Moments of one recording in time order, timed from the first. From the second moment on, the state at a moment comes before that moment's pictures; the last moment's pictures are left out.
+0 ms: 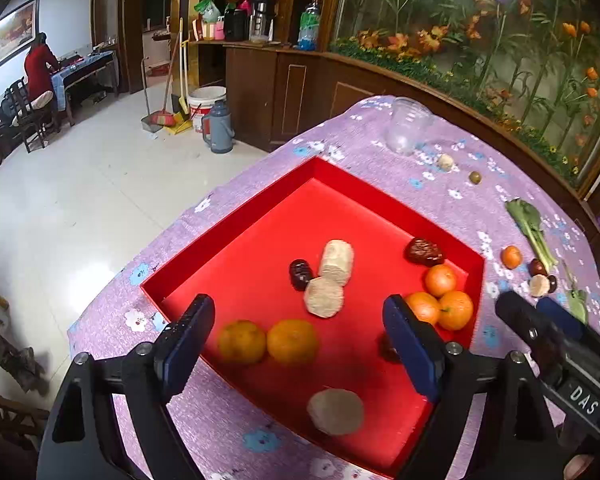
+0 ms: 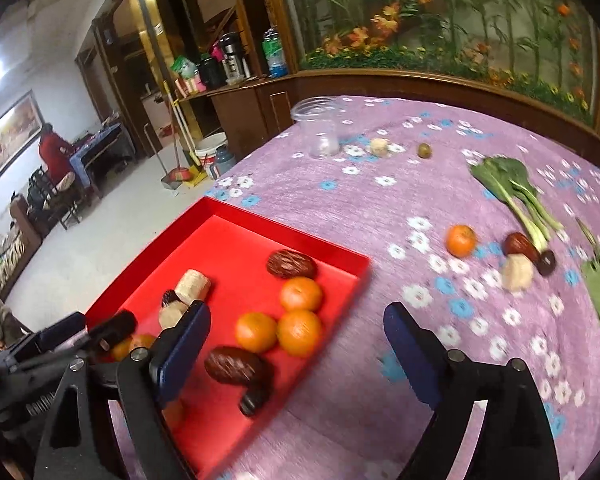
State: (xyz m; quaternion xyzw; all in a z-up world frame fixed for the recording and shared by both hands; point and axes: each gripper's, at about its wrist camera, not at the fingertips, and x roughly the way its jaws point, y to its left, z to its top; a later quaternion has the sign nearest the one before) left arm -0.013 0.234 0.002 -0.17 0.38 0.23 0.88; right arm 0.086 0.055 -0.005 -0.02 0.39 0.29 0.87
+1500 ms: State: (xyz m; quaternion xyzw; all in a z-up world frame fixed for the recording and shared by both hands) left arm 0.151 0.051 0.002 -0.07 0.41 0.09 0.90; right arm 0.188 -0.113 -0.051 0.04 0.42 0.11 0.90
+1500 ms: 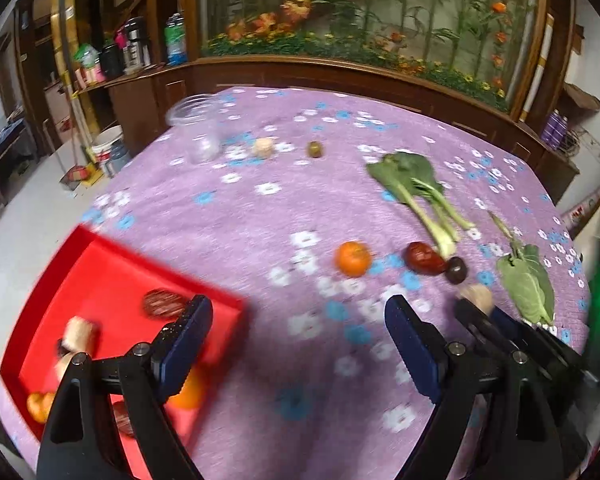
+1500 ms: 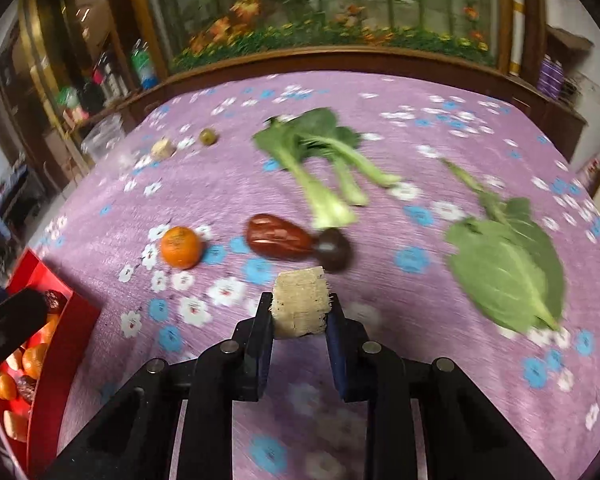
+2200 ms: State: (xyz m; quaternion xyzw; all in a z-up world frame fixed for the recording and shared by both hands) left arm 0.234 0.023 -0.067 -0.04 0.43 0.09 0.90; right arm 0.160 -0.165 -0.046 0.11 0.37 0.13 0.91
